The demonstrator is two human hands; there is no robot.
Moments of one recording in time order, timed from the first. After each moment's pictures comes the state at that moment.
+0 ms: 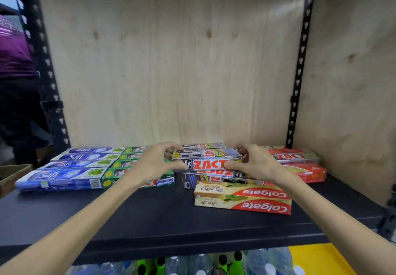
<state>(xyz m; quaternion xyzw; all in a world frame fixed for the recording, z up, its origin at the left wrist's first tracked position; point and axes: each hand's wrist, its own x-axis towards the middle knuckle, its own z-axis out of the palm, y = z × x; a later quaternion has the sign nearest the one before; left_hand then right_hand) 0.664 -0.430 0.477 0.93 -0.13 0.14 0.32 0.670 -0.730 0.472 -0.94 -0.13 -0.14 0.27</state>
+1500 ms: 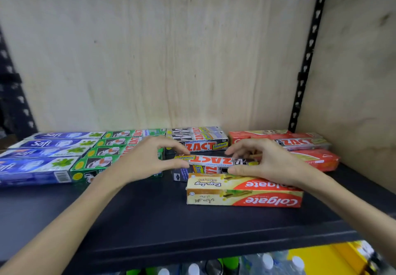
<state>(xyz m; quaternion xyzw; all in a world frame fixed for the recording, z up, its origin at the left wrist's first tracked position) 0.684 -0.436 0.455 0.90 -0.29 0.13 0.29 0.661 -0.753 0.456 -0.91 -0.26 -0.09 0.32</state>
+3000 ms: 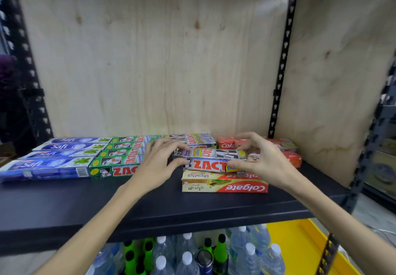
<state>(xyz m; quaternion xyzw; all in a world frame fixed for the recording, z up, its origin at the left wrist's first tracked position) 0.640 -0.466 0.437 0.89 -0.24 0.26 0.28 0.589 -0.765 0.469 -0.90 -0.16 -0.21 0.34</state>
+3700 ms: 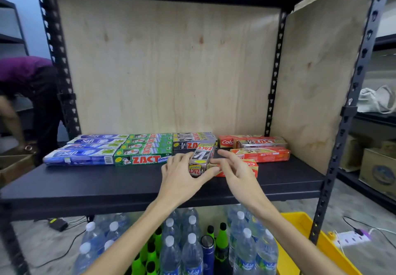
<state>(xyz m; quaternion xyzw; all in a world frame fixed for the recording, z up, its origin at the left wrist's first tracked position) 0.529 -0.514 0.424 0.92 -0.10 0.24 0.30 0.508 -0.694 0.428 -0.80 -0.15 -0.18 0.55</state>
